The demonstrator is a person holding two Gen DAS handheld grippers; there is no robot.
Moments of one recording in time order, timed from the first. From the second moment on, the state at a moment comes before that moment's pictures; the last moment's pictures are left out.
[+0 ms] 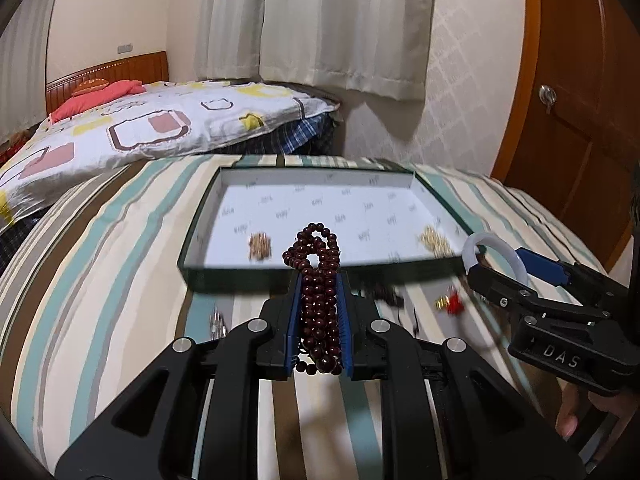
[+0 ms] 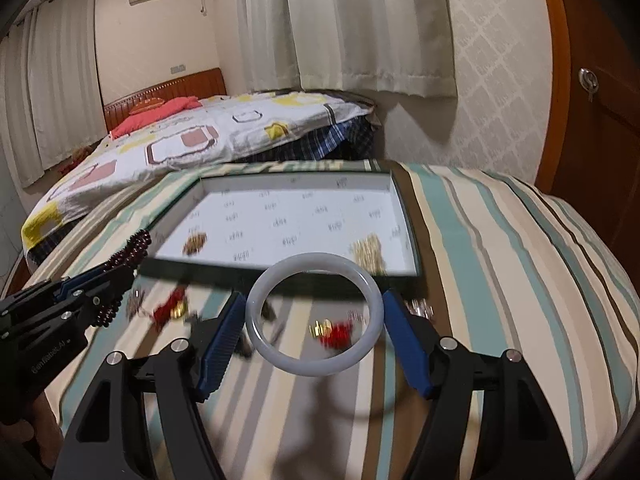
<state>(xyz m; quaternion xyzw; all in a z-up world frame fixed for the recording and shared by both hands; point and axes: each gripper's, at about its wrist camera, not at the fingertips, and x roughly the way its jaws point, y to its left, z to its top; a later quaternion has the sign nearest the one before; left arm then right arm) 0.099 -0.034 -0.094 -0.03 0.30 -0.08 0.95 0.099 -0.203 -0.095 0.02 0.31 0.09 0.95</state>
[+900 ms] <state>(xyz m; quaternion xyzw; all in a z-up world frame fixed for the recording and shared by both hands) 0.240 -0.047 -0.155 -0.05 0.42 -0.09 0.90 0.222 -0.184 -0.141 0.02 0.41 0.13 0.90</state>
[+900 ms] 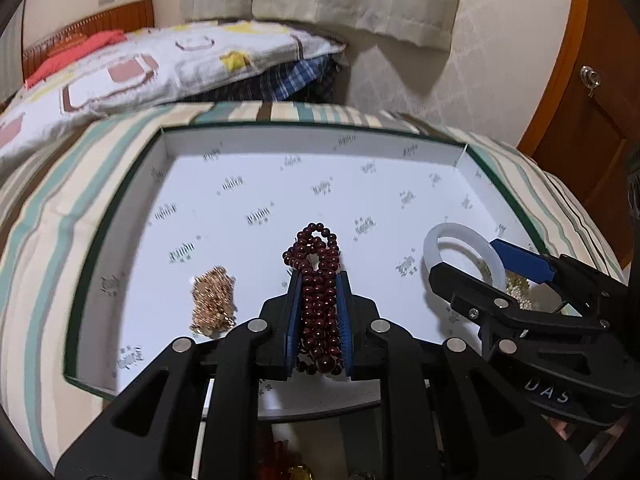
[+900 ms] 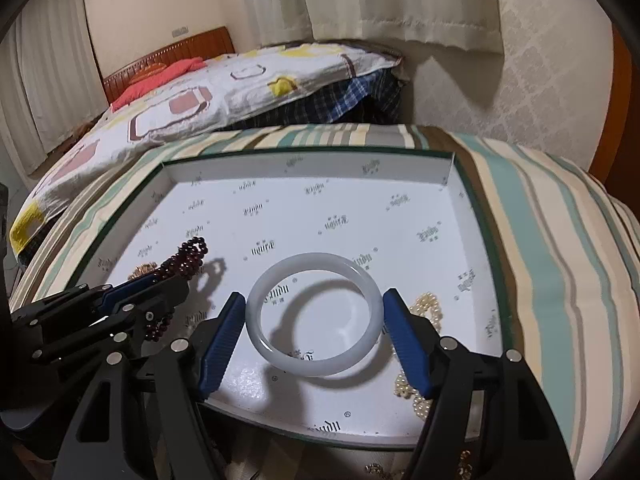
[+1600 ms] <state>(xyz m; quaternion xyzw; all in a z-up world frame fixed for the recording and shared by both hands) 0.238 -0.033 -0.154 -0.08 0.42 -0.10 0.90 0.225 -0.191 -0.144 0.03 0.41 0.14 0.90</state>
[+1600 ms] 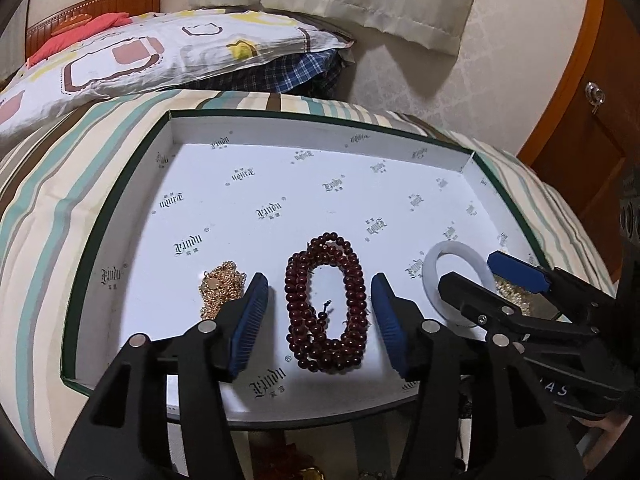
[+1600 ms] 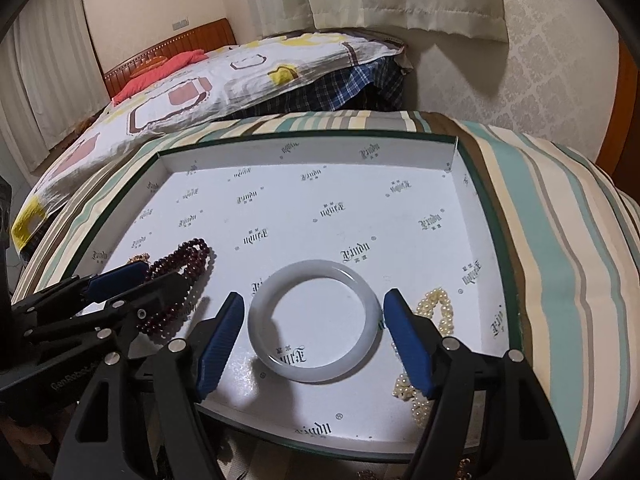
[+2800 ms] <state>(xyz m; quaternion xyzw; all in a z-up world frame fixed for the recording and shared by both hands) 0.095 0.010 -0.093 -0.04 0.30 -0.04 0.95 0.100 -0.215 -0.097 0.03 0.32 0.09 0.94</state>
